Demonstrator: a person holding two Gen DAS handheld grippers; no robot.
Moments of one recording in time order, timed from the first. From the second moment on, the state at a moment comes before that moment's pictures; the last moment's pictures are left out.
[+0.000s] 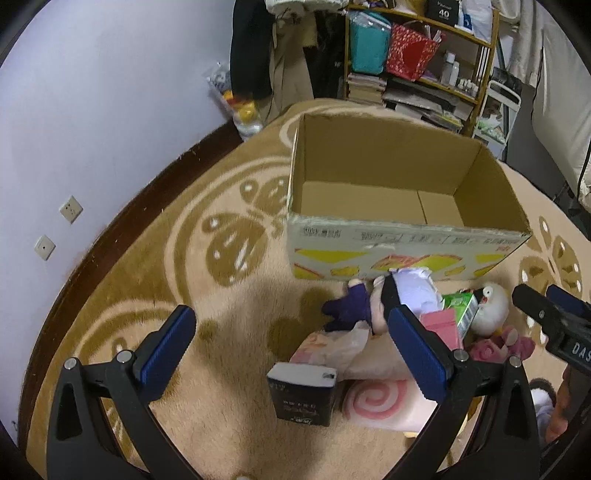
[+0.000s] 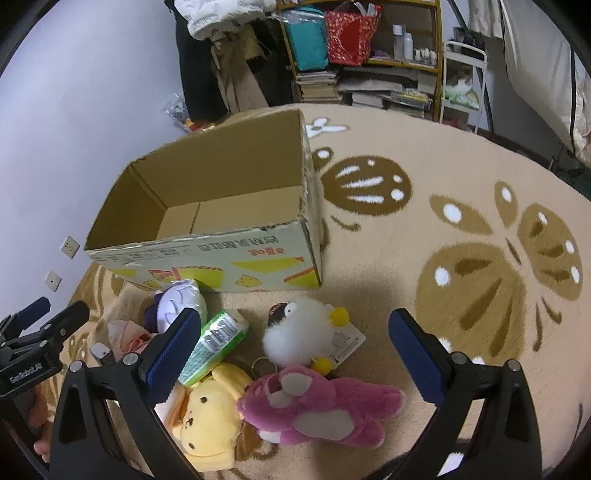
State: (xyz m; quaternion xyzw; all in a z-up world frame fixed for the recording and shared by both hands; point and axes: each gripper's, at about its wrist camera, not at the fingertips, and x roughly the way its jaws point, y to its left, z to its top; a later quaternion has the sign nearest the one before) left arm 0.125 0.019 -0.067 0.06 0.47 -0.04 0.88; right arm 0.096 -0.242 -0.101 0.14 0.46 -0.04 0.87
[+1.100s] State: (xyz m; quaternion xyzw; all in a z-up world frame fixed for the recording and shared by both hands) left arm 0.122 0.015 -0.127 0.12 0.59 -0.05 0.80; right arm 0.122 -0.258 -0.166 0.17 0.55 -0.04 0.82
